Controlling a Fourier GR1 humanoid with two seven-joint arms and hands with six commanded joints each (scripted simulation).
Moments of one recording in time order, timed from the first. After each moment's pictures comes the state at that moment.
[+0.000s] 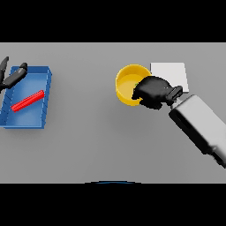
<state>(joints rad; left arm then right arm) -0.58 0.91 -0.63 -1.16 0.46 0.30 0.36 -0.69 -0.48 0.57 -1.34 0.82 0.54 -0.14</state>
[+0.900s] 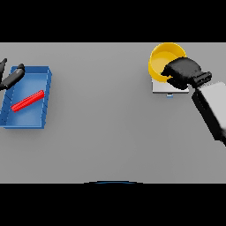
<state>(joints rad) -0.57 0.93 -0.63 -1.20 0.47 0.30 0.41 -0.77 -0.54 0.43 -0.96 0.87 0.32 -0.18</state>
